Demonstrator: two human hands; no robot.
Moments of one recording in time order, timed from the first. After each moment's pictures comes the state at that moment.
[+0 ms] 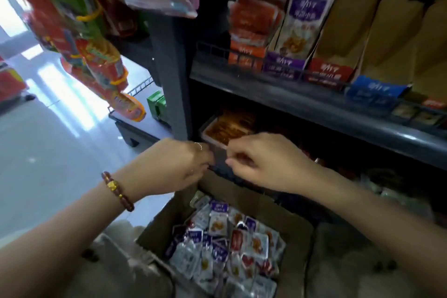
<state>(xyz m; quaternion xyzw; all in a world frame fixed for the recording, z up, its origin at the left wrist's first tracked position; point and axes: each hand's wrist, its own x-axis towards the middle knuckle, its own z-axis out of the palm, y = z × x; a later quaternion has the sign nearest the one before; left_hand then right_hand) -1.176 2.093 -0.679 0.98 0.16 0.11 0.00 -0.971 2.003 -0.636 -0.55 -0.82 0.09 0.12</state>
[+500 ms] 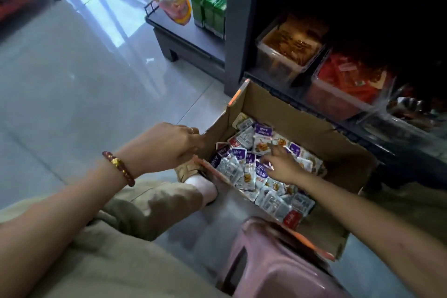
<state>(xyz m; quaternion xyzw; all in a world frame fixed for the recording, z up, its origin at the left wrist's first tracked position) -1.326 2.042 -0.798 0.96 0.26 -0.04 0.10 -1.020 1.959 -0.965 -0.66 -0.66 0.33 -0.13</state>
